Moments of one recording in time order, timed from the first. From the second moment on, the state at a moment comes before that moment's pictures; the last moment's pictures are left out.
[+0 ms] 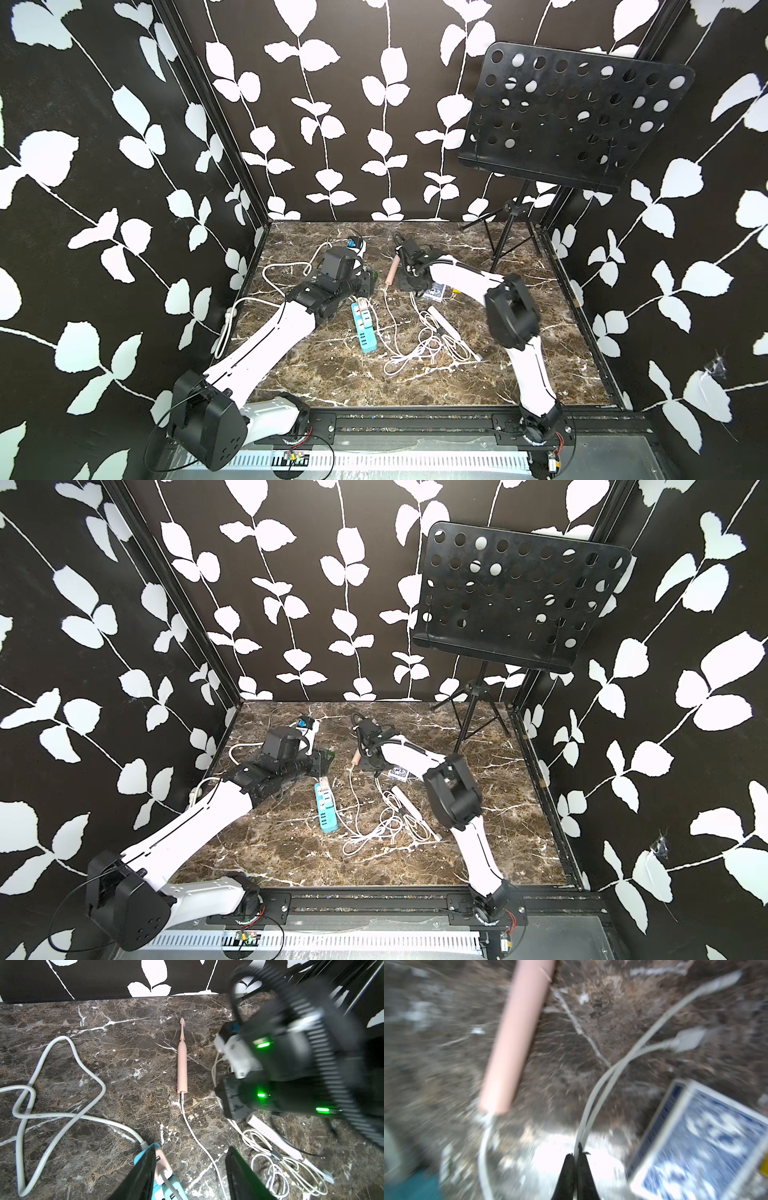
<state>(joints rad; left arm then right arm) -0.54 1.23 1.03 -0.43 -0.01 -0.25 0.68 2.13 1.73 -0.74 0.08 0.55</state>
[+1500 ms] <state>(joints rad) -0.78 1.56 1.46 -0.27 0.35 -0.29 0.48 1.11 1.16 -0.69 -0.39 0.26</state>
